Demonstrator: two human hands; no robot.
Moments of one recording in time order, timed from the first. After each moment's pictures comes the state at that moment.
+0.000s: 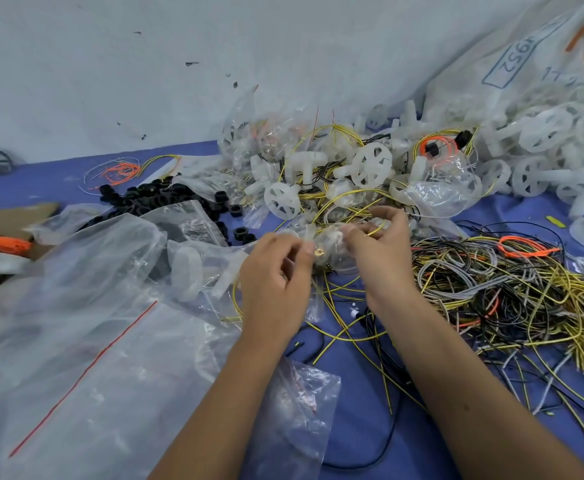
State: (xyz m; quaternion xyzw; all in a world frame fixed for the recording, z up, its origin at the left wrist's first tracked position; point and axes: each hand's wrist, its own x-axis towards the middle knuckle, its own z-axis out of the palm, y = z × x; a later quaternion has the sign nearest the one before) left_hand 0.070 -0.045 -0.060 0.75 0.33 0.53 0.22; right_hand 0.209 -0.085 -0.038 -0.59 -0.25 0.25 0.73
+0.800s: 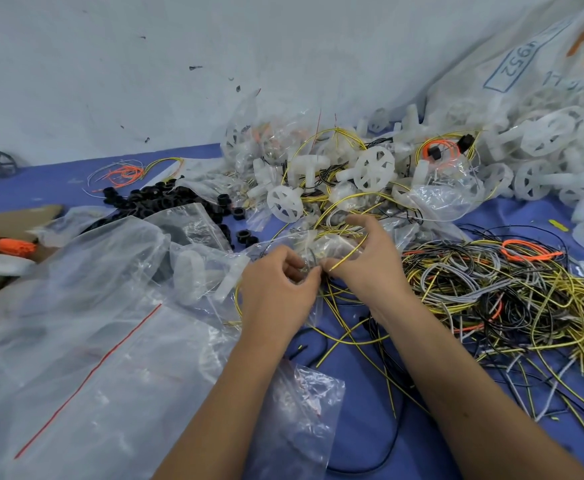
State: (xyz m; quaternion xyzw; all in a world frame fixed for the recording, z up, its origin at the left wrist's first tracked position) left_hand 0.070 -0.039 -0.064 0.74 0.46 0.42 0.26; right_hand 0.208 -0.086 -0.049 -0.71 -0.38 0.20 0.56
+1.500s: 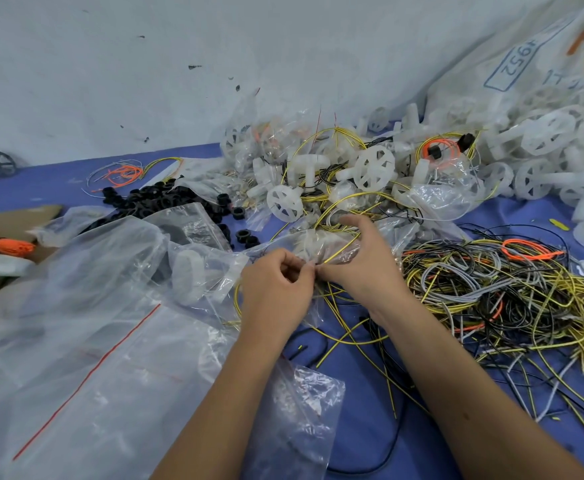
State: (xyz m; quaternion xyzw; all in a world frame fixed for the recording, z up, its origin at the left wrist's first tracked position) left_hand 0.070 -0.040 -0.062 0.71 0.48 0.42 0.30; right_hand 0.204 -0.087 -0.047 -0.69 -0.41 0.22 0.55
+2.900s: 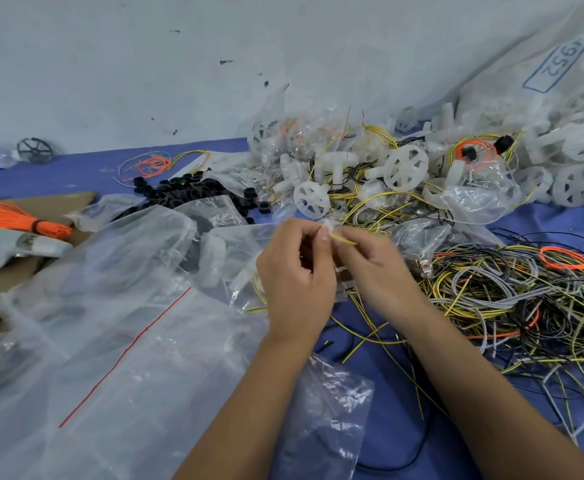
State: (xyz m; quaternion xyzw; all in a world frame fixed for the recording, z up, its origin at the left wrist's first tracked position) left_hand 0.064 -0.050 -0.044 0.68 0.33 0.63 0.20; right_hand 0.176 -0.091 -0.031 -0.56 -0.54 0.29 0.55
